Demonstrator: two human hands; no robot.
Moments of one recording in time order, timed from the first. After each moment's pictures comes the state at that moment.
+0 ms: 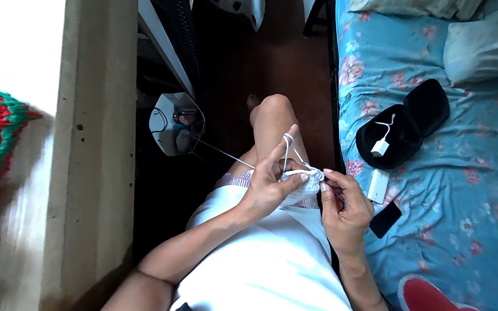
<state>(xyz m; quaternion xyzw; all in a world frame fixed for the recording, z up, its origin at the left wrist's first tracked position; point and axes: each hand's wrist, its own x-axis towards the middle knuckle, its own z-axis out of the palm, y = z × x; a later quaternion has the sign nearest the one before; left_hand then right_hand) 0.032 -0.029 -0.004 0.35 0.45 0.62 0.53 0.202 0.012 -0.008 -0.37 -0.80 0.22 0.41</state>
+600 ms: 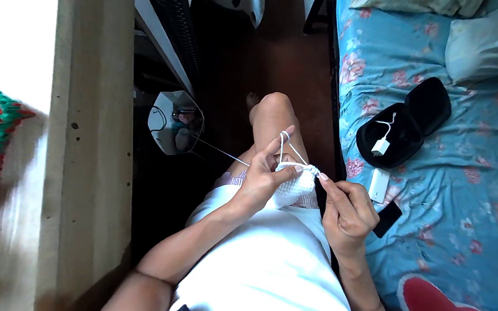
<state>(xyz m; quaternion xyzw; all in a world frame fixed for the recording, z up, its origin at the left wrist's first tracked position) 0.025 -0.023 -0.006 0.27 0.44 0.62 0.59 0.211 0.010 -0.014 -0.37 -0.84 0.05 0.40</state>
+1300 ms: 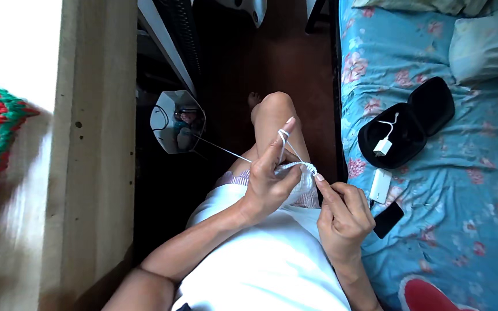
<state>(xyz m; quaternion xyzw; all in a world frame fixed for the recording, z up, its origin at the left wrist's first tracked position) 0.037 -0.022 -0.018 0.46 0.50 0.66 0.32 0.201 -0.001 -0.009 -0.40 -0.84 0.03 0.37</state>
